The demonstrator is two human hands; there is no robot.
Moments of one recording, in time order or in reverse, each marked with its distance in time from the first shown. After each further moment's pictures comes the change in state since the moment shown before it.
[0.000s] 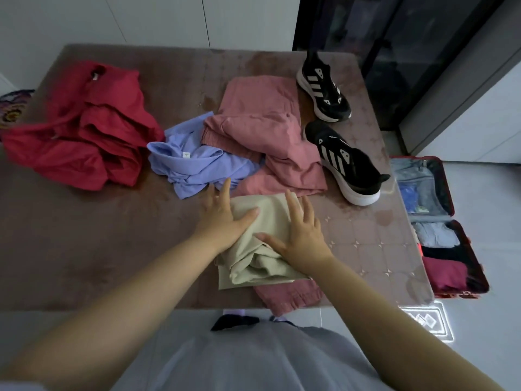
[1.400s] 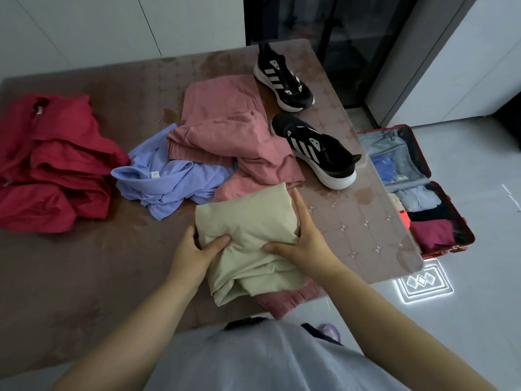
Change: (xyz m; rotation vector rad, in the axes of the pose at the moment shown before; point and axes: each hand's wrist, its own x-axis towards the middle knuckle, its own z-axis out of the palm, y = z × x) left_hand -0.019 -0.033 0.011 -0.660 0.039 0.015; right_hand -0.021 0.023 -0.011 0.734 0.055 -0.010
